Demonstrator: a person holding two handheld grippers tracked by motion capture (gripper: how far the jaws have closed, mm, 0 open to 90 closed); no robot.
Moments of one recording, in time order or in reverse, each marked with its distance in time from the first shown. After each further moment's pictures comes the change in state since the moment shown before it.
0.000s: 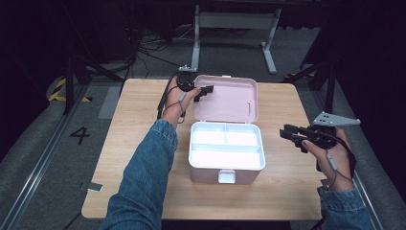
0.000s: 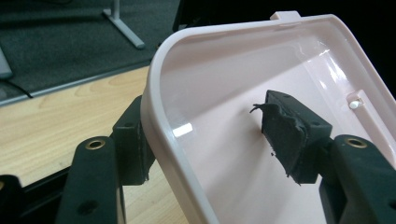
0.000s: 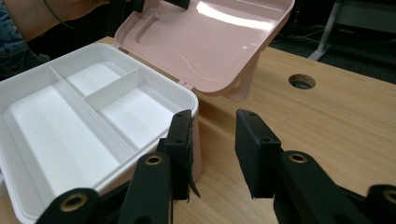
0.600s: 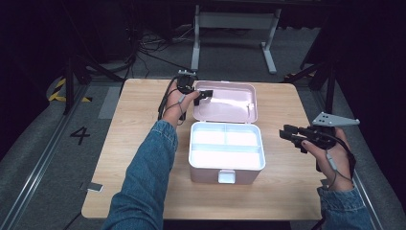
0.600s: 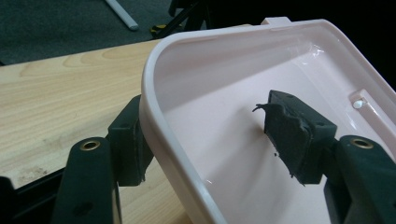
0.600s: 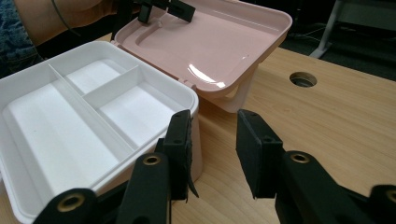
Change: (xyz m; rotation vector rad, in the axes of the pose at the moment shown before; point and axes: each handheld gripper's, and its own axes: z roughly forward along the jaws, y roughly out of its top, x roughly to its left) left arm 0.014 -0.015 0.014 0.044 -0.034 -0.075; right arm 0.000 -0.001 0.002 0.007 0.003 0.004
